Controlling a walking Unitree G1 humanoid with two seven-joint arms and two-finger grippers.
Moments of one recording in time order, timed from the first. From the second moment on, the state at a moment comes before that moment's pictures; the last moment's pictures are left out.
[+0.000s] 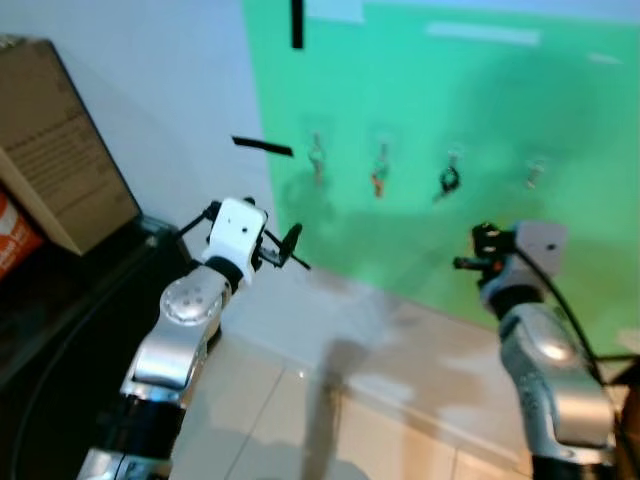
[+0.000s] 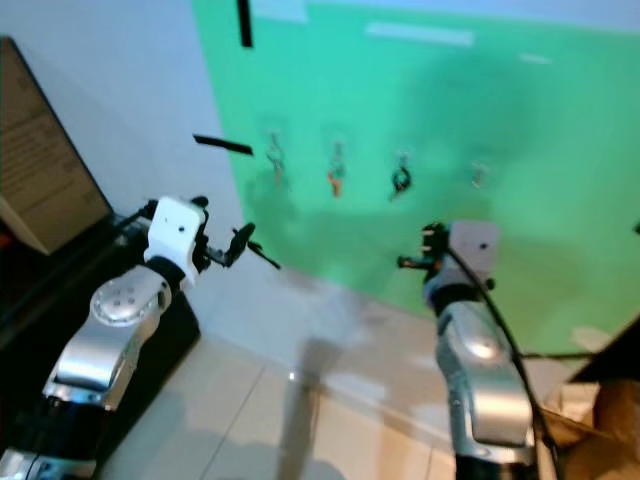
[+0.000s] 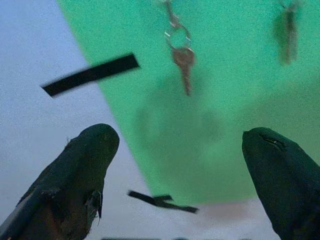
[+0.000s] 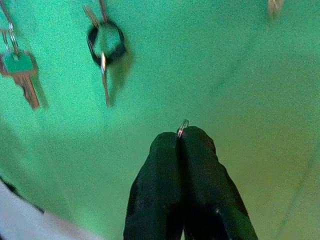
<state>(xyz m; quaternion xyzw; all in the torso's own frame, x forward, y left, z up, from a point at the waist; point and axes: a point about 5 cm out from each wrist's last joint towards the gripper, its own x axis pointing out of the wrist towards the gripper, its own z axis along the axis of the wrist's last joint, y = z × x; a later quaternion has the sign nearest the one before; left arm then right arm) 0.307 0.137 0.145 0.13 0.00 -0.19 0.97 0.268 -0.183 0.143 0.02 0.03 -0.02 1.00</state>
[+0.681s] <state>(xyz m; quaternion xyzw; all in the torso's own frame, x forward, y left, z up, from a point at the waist) 0.305 0.137 0.143 0.14 0.00 -0.20 0.97 0.267 -0.174 0.147 0.03 0.02 0.00 1.00</state>
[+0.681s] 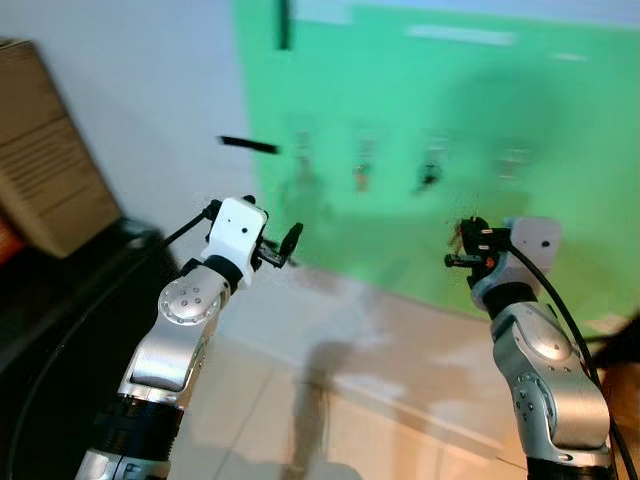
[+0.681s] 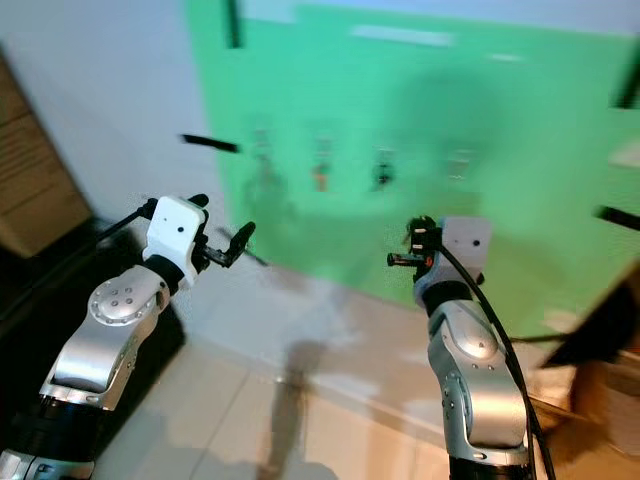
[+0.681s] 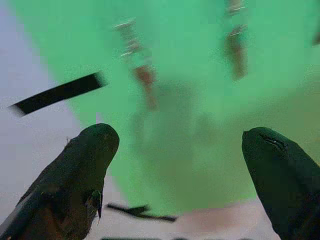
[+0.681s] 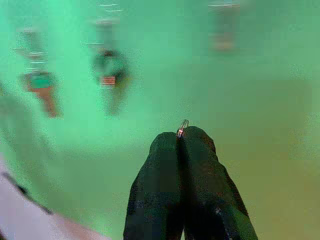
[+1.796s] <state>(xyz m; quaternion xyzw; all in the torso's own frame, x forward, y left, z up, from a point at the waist) 0.294 0.134 0.152 0.13 0.02 -0.37 0.92 0.282 -0.134 0.184 0.13 -0.02 0.14 0.98</state>
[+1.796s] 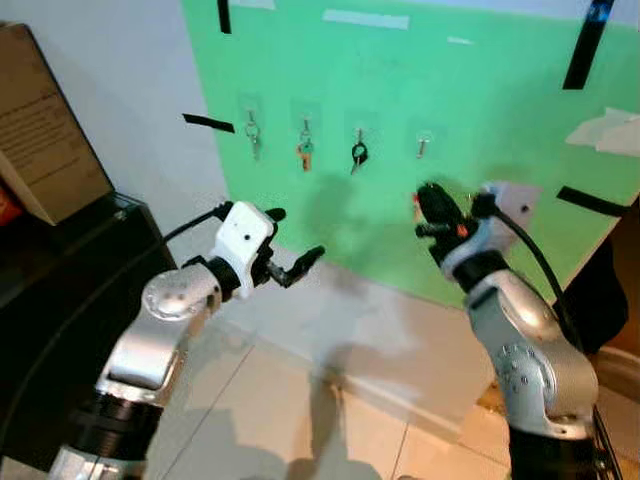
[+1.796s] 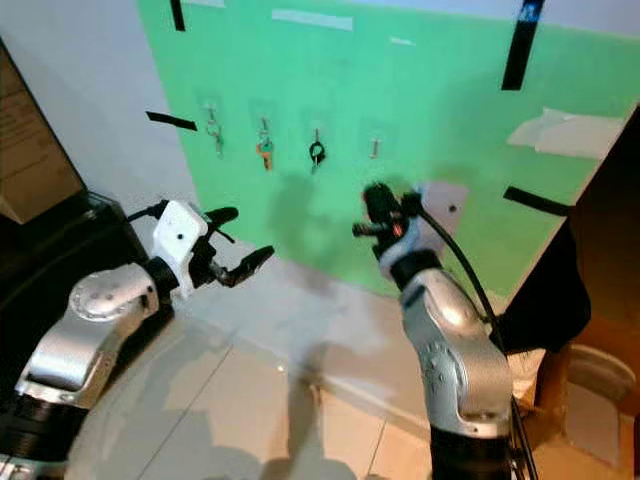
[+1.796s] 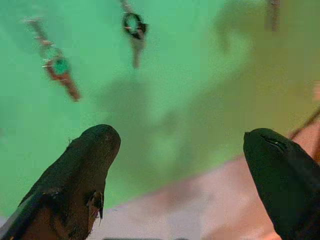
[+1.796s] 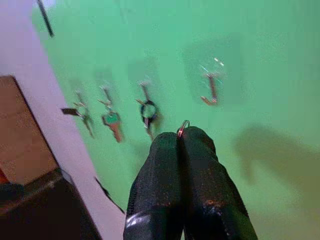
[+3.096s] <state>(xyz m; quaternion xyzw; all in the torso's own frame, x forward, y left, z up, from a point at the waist) 0.268 0.134 0.162 0.13 0.04 -0.50 0.86 0.276 -0.142 0.255 -0.06 0.04 0.36 0.93</state>
